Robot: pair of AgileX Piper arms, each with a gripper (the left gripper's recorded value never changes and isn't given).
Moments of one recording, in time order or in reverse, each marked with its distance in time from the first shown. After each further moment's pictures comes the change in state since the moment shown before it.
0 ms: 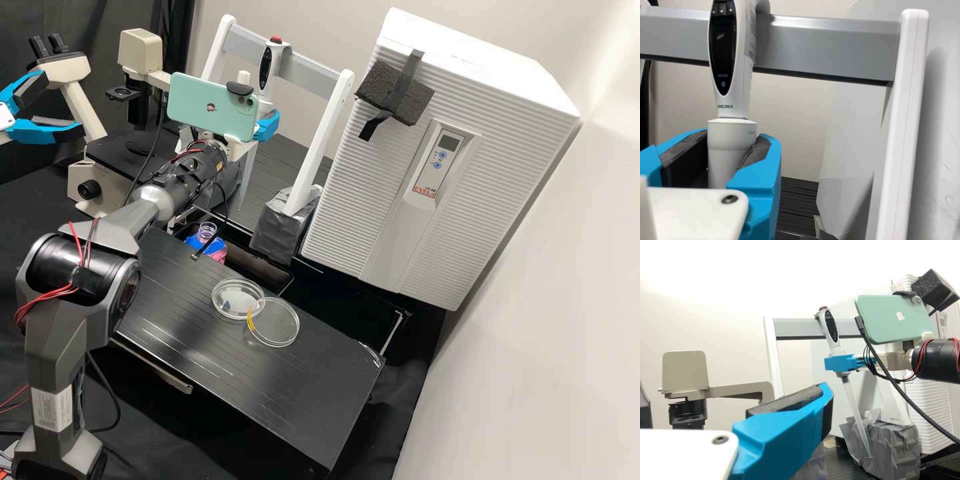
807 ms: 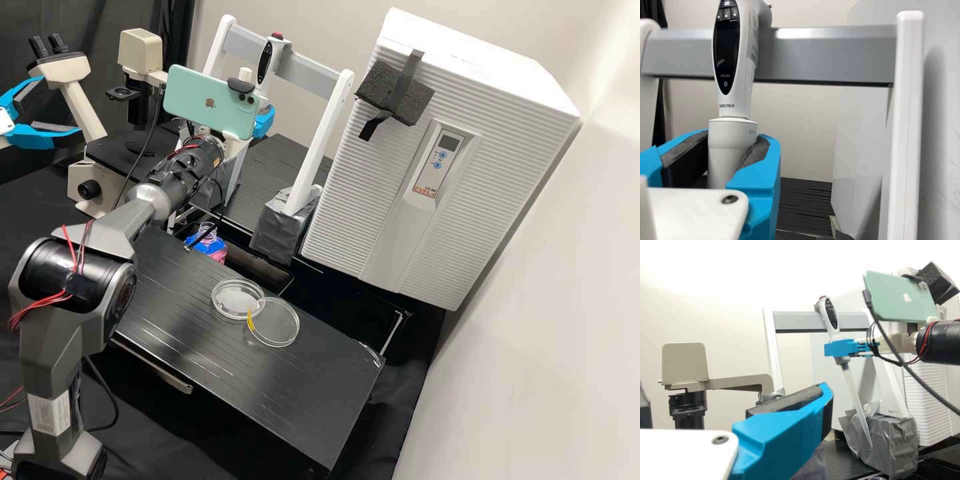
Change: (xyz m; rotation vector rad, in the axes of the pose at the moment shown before) left arm -0.004 -0.005 0.000 -0.003 0.005 -0.020; right arm -0.008 0.010 -0.009 0.093 0.016 -0.008
